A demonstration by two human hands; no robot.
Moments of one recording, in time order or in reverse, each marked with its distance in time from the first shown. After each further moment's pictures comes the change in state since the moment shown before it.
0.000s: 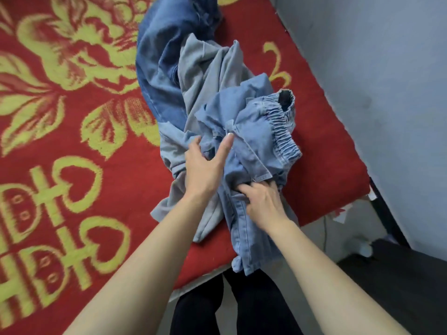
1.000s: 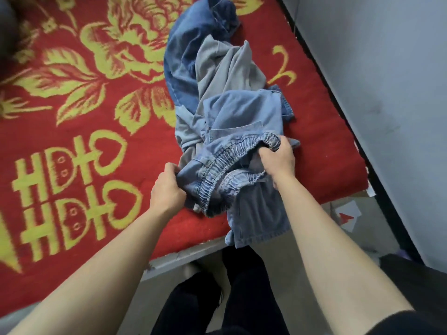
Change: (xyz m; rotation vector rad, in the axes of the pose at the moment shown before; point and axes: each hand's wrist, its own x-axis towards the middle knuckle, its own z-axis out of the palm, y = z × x) left_hand -0.112 -0.073 -0.060 0.687 0.088 -0.006; right_hand -0.014 0.019 -0.074 0.774 0.145 0.638
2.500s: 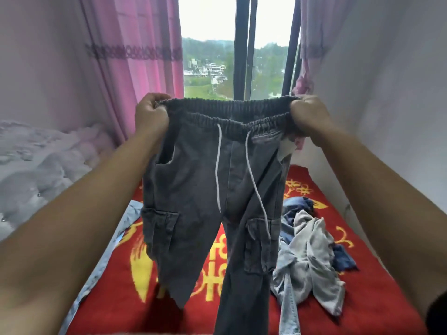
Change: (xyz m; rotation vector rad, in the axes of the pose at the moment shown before) left_hand -0.449 -0.228 -0.530 -1.094 1.061 0.551; right_hand -0.632 -0.351 -0.069 0.042 -0.008 -1.037
